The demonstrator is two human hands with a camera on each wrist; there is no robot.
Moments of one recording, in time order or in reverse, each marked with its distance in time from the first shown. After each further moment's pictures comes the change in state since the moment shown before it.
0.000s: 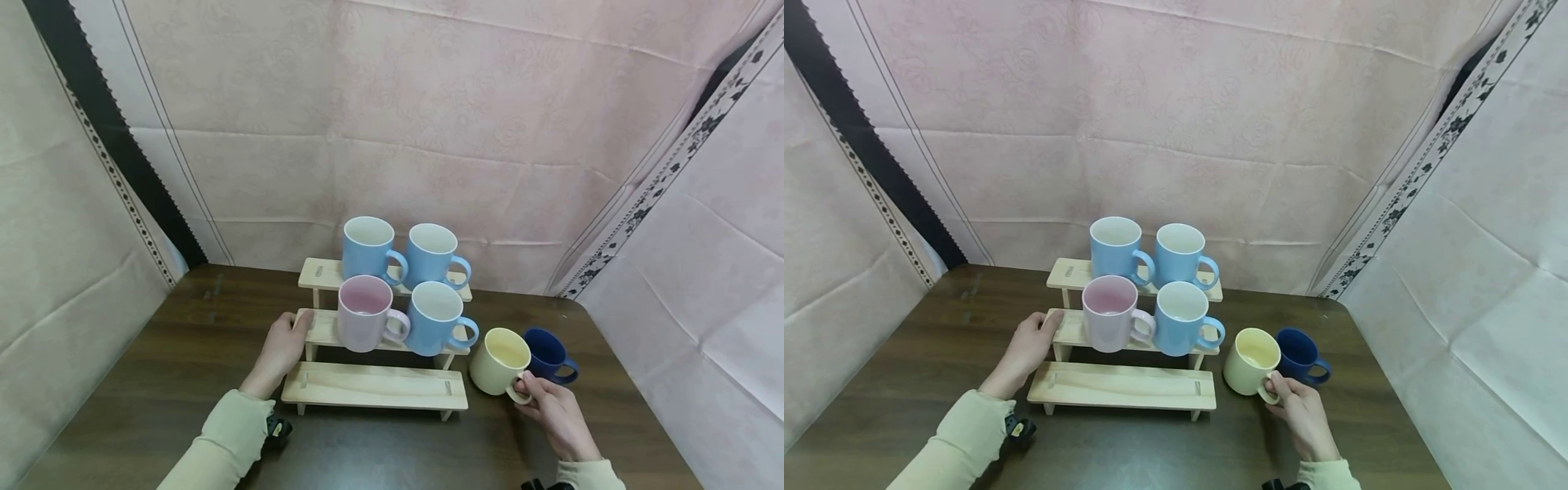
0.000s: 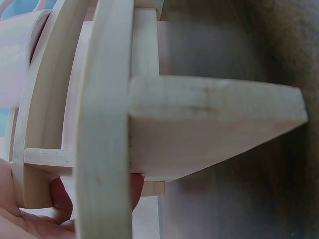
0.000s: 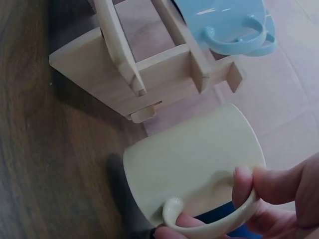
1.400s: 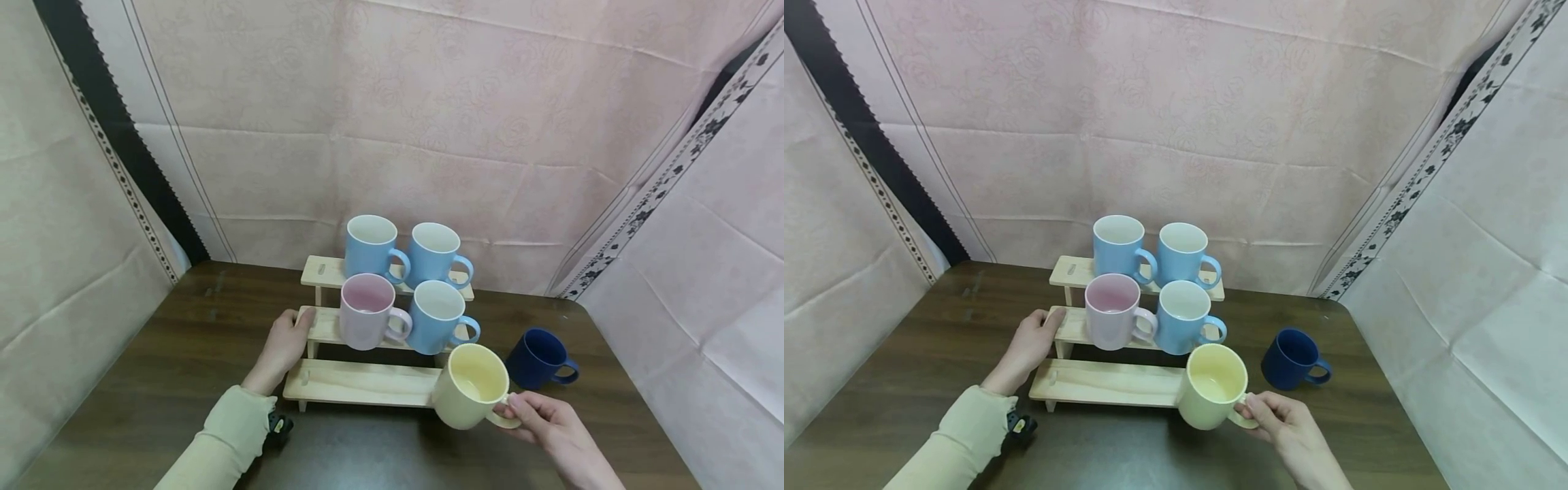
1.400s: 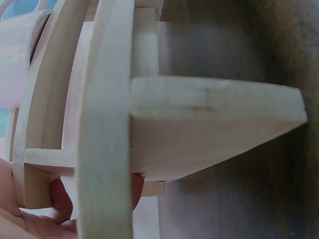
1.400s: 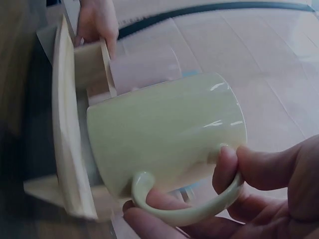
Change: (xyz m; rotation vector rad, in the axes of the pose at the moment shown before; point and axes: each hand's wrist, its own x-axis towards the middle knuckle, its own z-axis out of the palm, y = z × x) left_hand 0.001 0.000 0.000 -0.014 -0.001 -0.005; right_hand -0.069 -0.057 0.011 -0.081 -0.439 -0.104
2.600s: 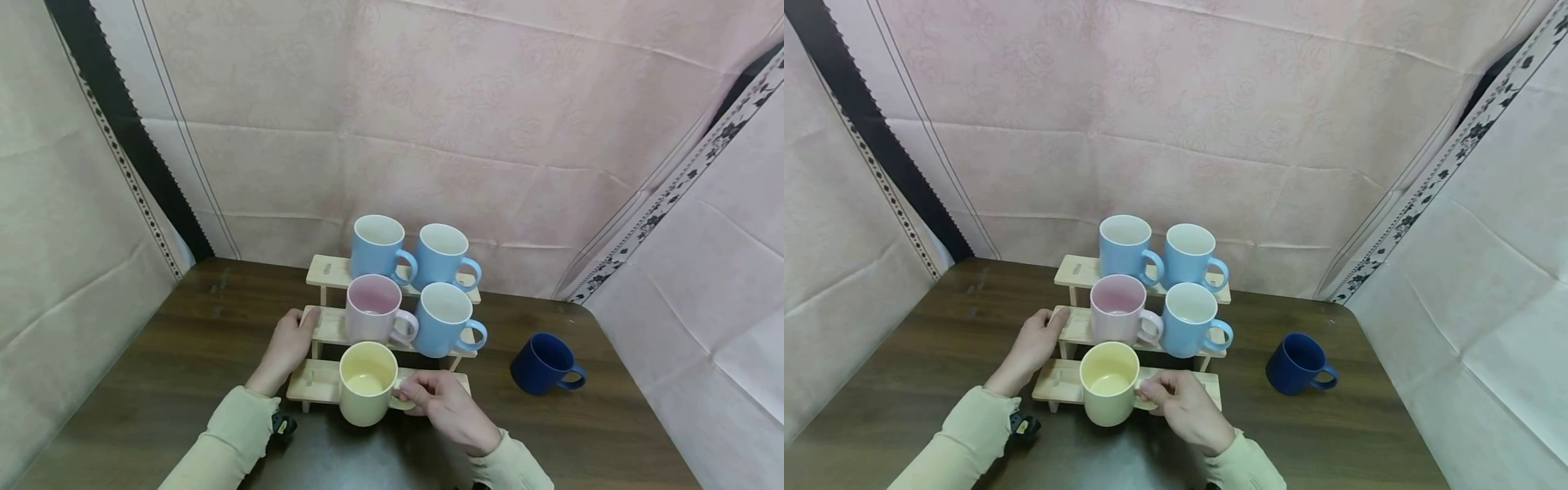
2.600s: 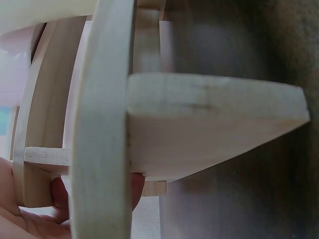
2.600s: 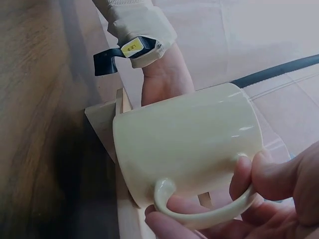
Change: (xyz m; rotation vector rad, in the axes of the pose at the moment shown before) left_hand 0.000 0.001 0.001 -0.005 0.018 0.003; right_hand 0.084 -0.008 0.111 -0.082 -0.208 -0.128
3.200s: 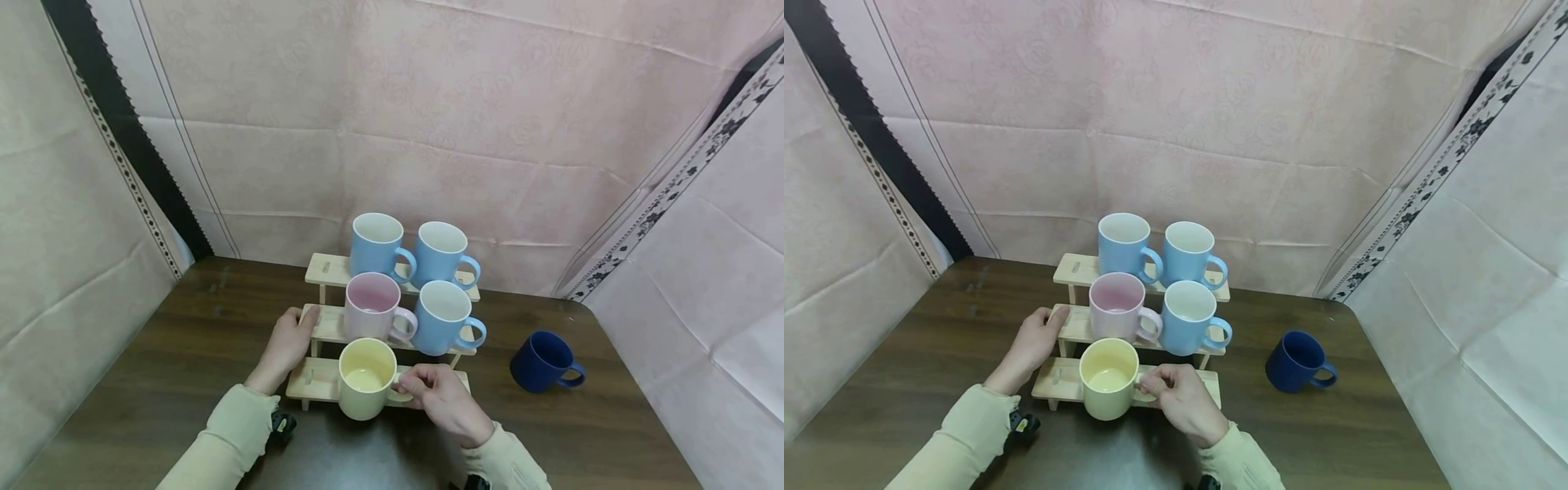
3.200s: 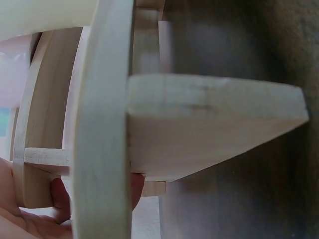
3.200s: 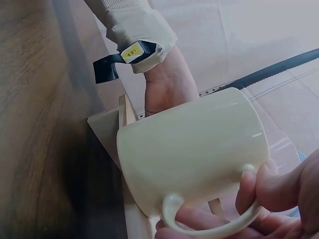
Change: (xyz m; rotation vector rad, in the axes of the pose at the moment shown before) left_hand -0.001 0.002 0.000 -0.010 0.000 -0.011; right_hand 0.007 0.002 0.001 0.039 0.070 0.037
